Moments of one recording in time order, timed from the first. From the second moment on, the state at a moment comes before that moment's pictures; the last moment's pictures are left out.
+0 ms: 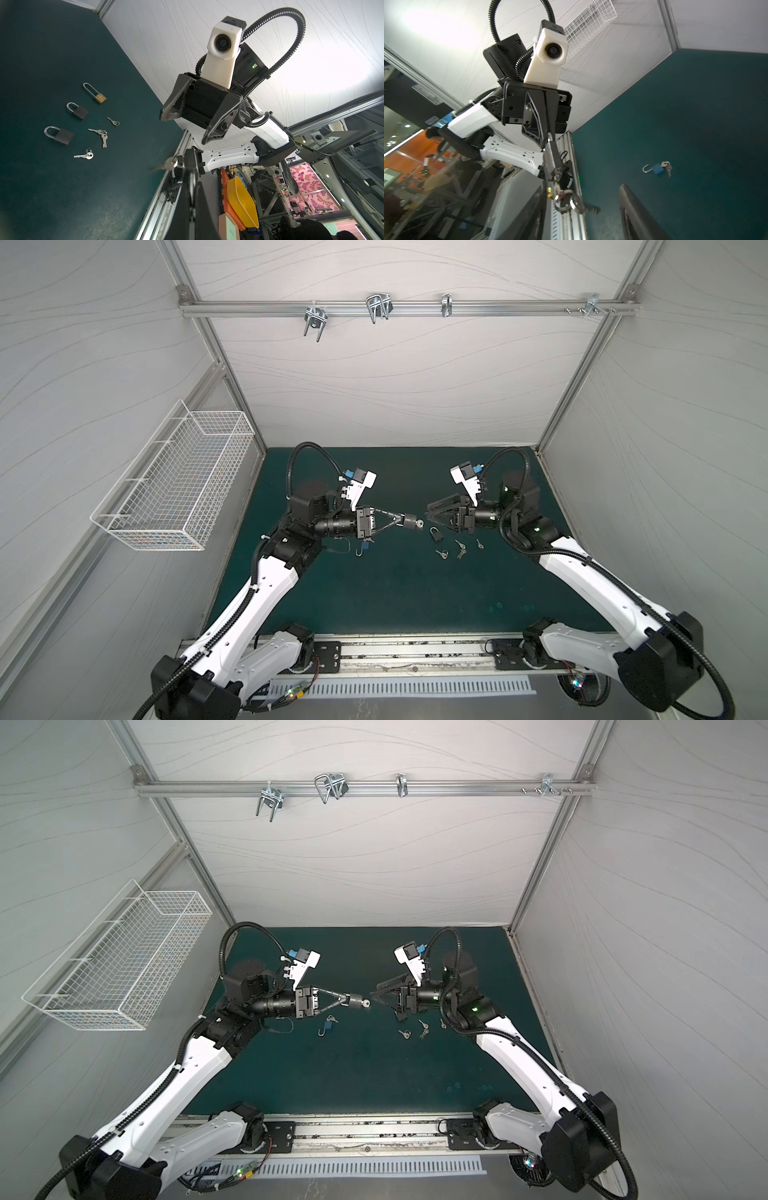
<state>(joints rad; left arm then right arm) -0.37 1.01 0.92 -0.16 1.00 -0.70 0.54 1.14 0.93 0.02 -1.01 0.44</state>
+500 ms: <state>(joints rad) -0.37 1.01 0.92 -0.16 1.01 -0.70 0.61 1.17 0.97 -0.04 -1.03 0.42</state>
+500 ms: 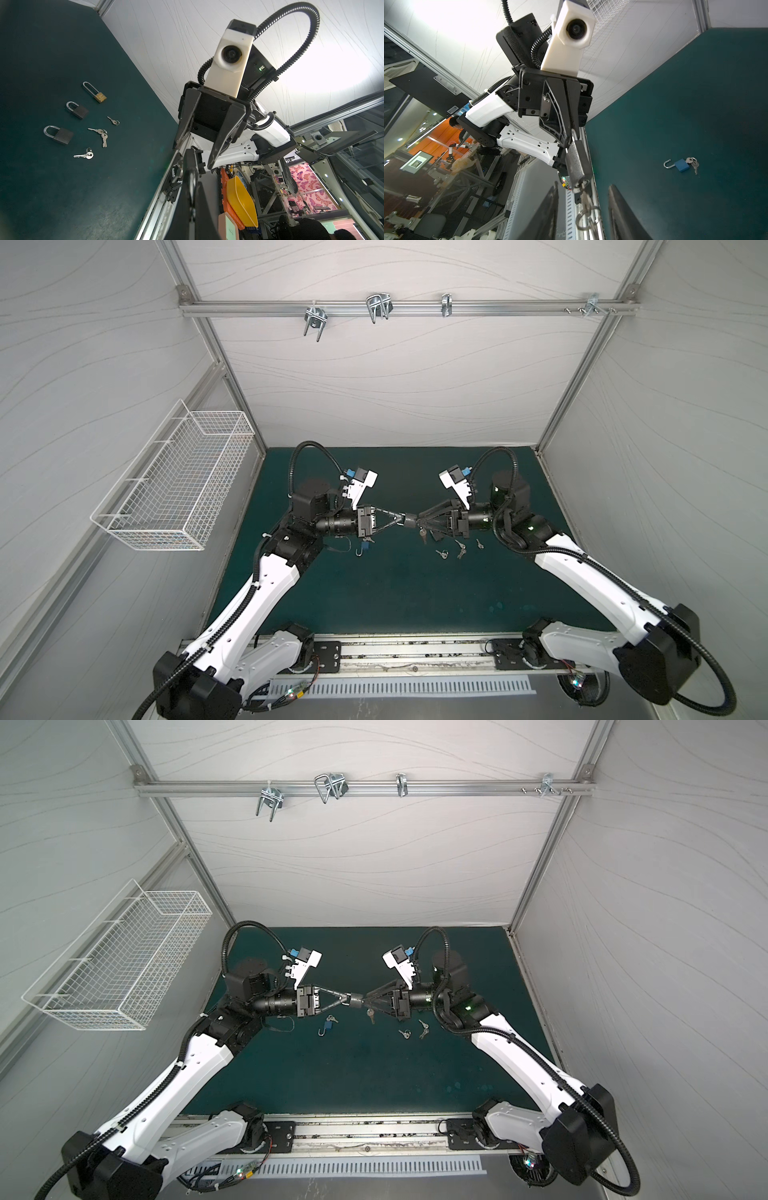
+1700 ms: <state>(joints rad) -0.37 0.99 0.94 -0.19 0.99 -0.66 0.53 1.14 0.94 -0.09 -1.14 0.45</state>
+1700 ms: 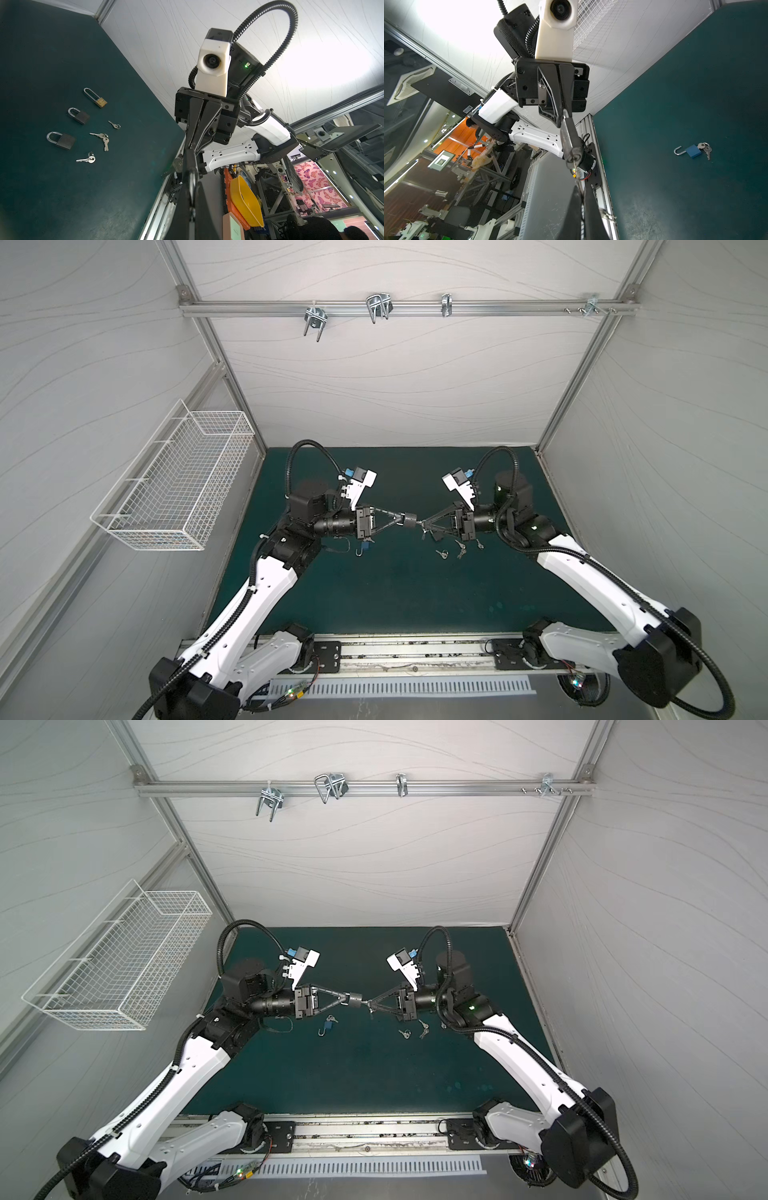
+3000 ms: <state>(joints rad) -0.52 1.06 0.80 -0.49 0.43 -0.62 0.46 0.88 0.63 -0.41 -0.26 0.39</state>
